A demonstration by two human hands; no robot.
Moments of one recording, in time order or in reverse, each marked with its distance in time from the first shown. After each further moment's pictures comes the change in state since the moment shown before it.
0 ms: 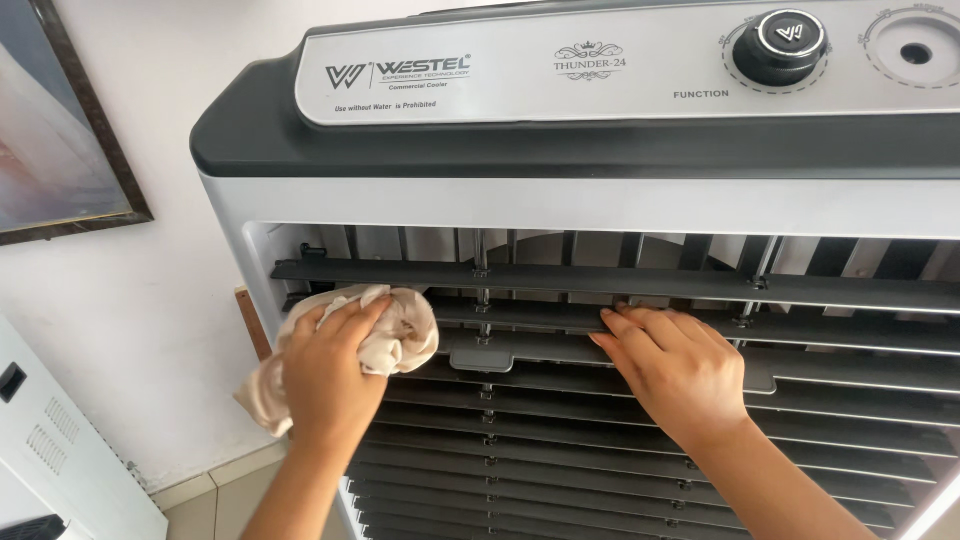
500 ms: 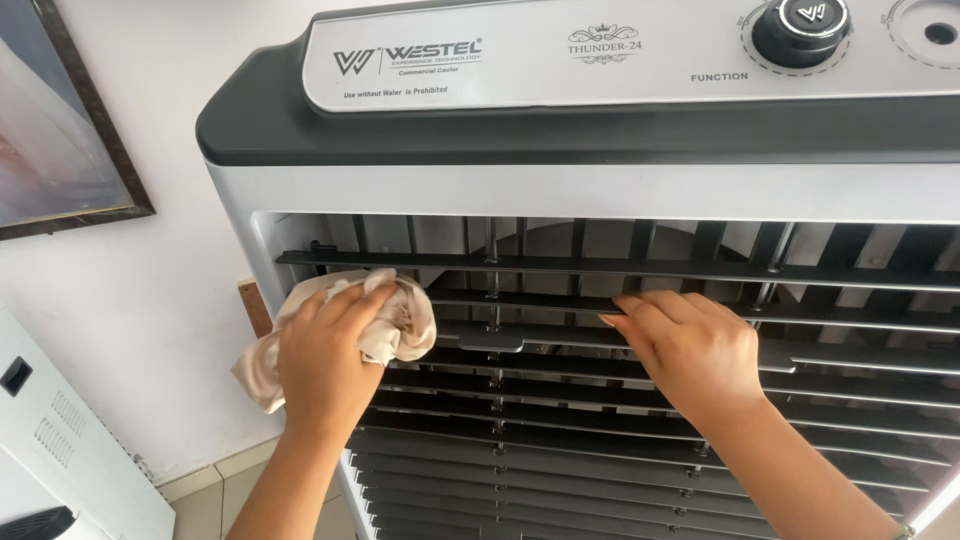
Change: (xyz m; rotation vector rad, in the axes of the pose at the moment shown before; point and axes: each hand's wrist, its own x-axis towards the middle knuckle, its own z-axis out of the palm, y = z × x) left_hand 0.008 -0.005 -0.009 0.026 -0.027 0.047; right_hand 0.005 0.004 0.001 0.020 -0.061 0.054
